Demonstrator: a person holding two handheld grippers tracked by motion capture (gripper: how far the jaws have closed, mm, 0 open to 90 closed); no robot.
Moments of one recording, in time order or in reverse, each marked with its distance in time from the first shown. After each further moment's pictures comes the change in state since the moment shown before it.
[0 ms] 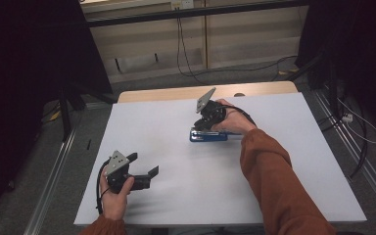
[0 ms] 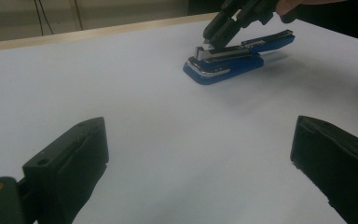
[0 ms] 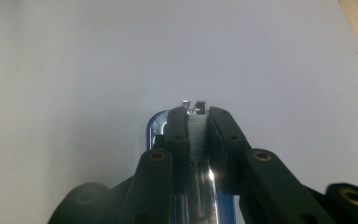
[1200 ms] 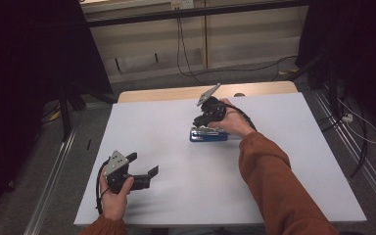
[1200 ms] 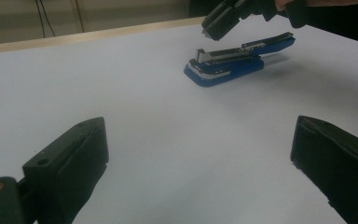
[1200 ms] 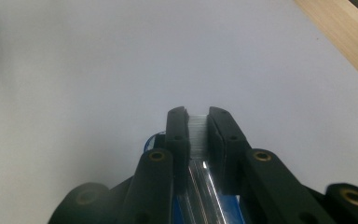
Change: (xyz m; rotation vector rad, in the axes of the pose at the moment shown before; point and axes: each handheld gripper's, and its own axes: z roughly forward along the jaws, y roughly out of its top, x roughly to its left) left arm 0.001 0.000 -0.001 -0.007 0.002 0.003; right arm 0.003 0.002 -0.009 -0.069 -0.080 0.222
